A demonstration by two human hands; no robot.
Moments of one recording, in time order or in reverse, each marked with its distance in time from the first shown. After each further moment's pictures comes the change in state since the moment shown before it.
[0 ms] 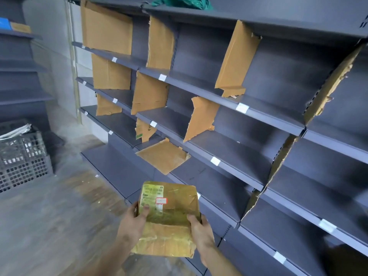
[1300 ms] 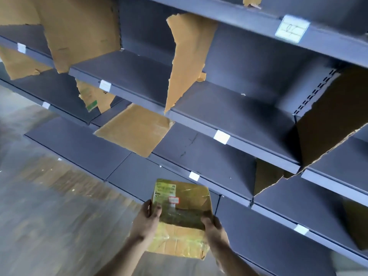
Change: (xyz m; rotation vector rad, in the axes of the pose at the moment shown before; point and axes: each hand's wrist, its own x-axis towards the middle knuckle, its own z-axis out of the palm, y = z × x) left_hand 0.223 -0.056 0.138 0.215 -0.336 -0.144; right_hand 0.235 0.089 0.031 -0.031 0.202 0.360
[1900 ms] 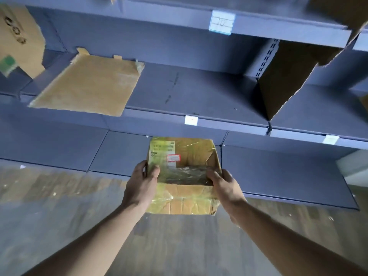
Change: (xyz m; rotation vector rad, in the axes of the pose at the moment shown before) left_hand 0.103 -0.082 0.016 0.243 -0.079 0.143; right_hand 0.034 0.049 0.066 0.159 0.128 0.007
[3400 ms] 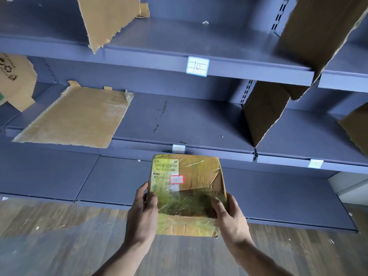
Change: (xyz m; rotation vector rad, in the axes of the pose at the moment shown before) left_hand -0.015 0.033 0.035 -0.064 0.012 0.098; right_hand 0.006 0.007 -0.034 0.101 0.128 -0.126
